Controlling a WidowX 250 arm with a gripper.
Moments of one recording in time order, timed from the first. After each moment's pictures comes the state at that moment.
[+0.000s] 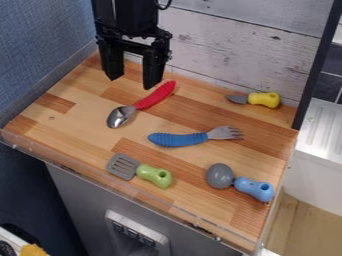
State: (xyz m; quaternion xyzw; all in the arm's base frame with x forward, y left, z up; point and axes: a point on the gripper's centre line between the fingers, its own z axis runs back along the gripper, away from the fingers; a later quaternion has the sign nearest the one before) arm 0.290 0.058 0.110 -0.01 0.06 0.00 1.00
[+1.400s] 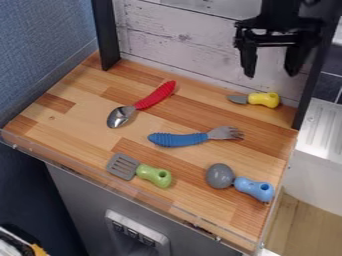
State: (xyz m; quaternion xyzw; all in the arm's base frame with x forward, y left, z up) arm 0.390 -0.088 0.103 0.00 -0.01 0.25 0.97
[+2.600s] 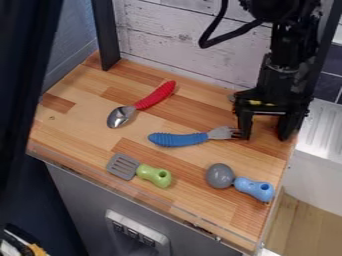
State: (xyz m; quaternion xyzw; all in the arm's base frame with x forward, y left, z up) arm 0.378 -0.103 0.011 0.02 0.02 0.25 0.97
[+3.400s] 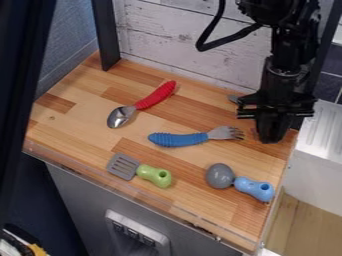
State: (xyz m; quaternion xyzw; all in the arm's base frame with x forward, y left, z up) arm 0.381 -0.101 0.008 -0.01 0.00 0.28 0.96
